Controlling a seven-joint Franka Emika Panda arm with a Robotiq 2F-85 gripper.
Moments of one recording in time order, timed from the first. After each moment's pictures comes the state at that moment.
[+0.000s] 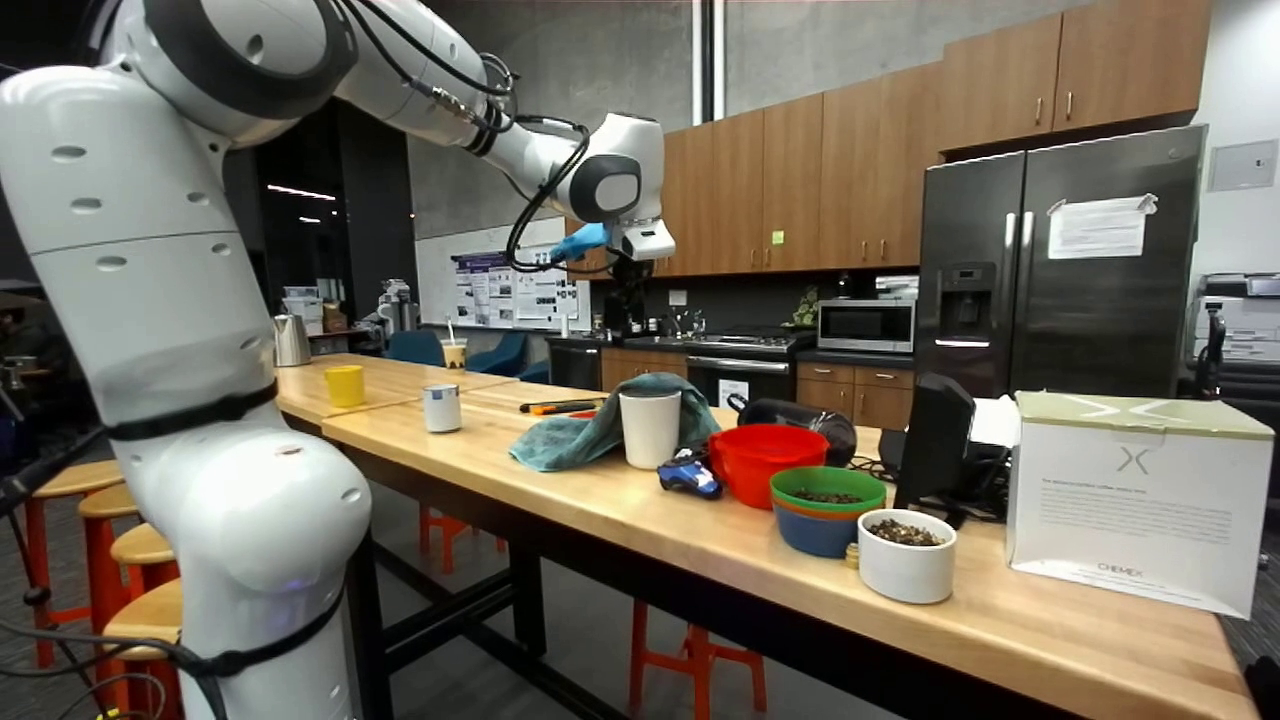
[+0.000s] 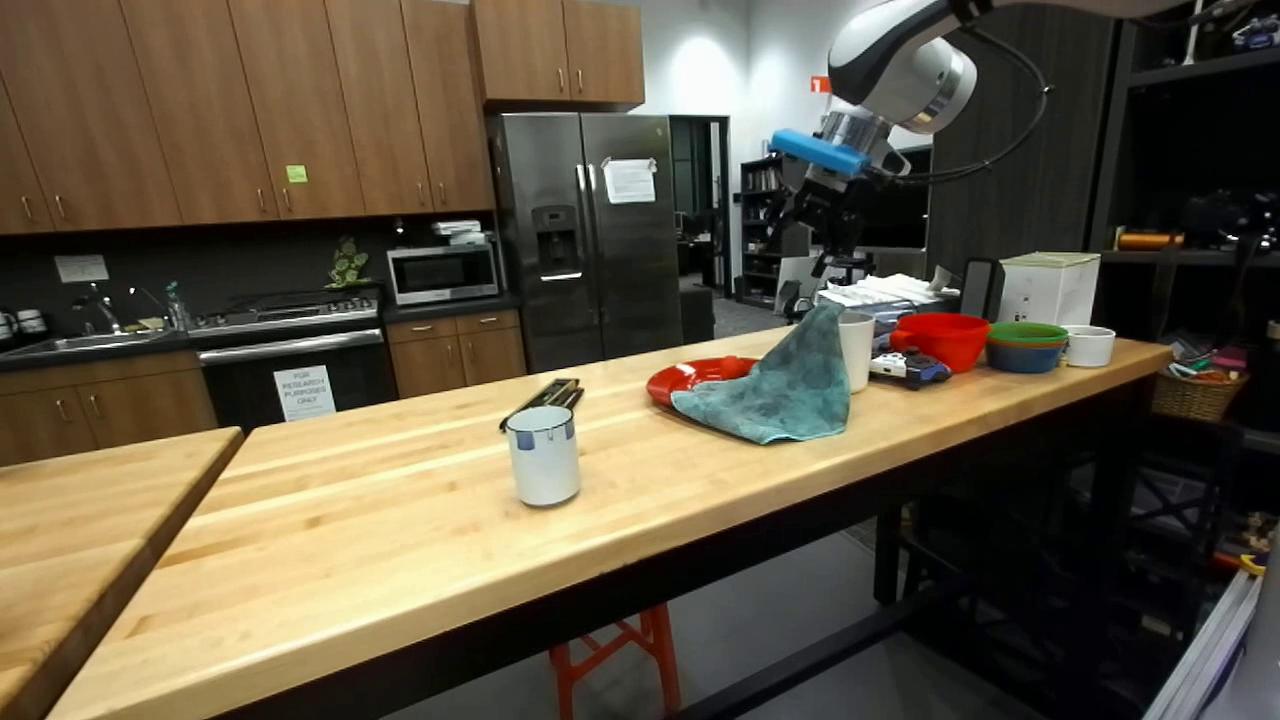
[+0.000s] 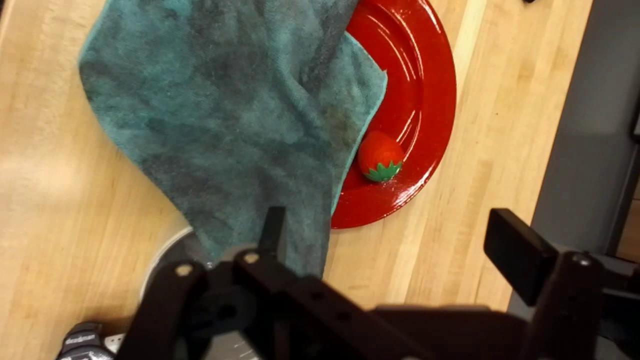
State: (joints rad) arm -0.10 -0.20 -0.02 -2.05 0.38 2.16 1.11
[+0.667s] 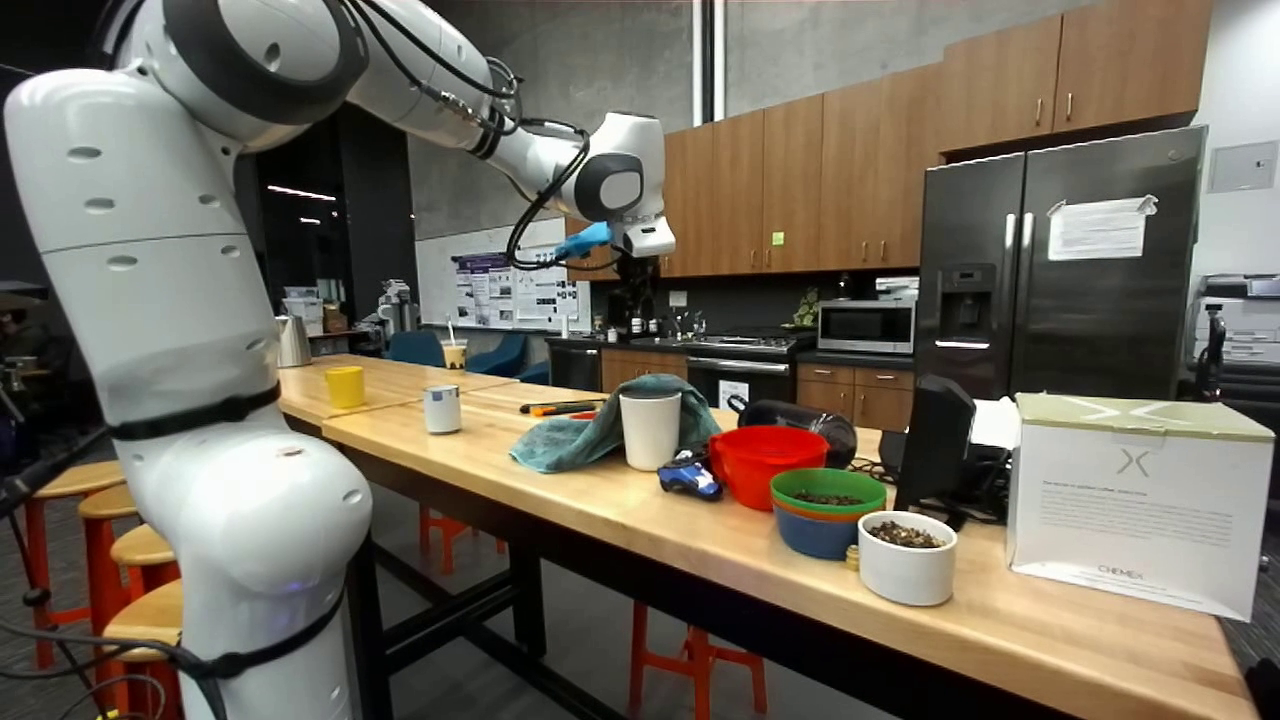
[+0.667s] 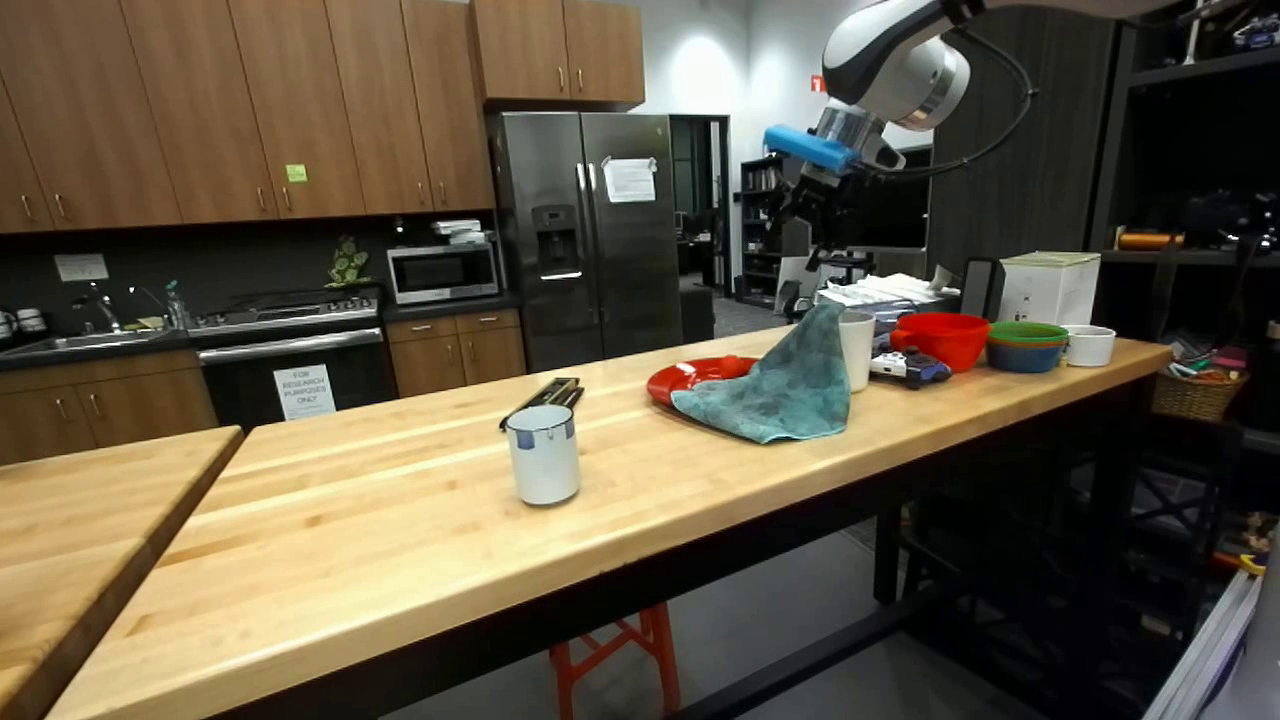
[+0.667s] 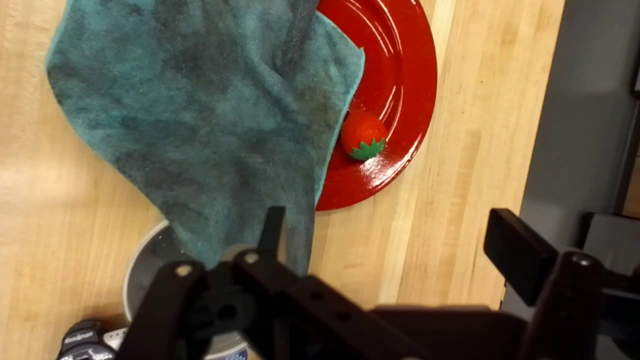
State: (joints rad) arm -0.10 -0.17 -0.03 -2.01 0.34 2.18 1.22
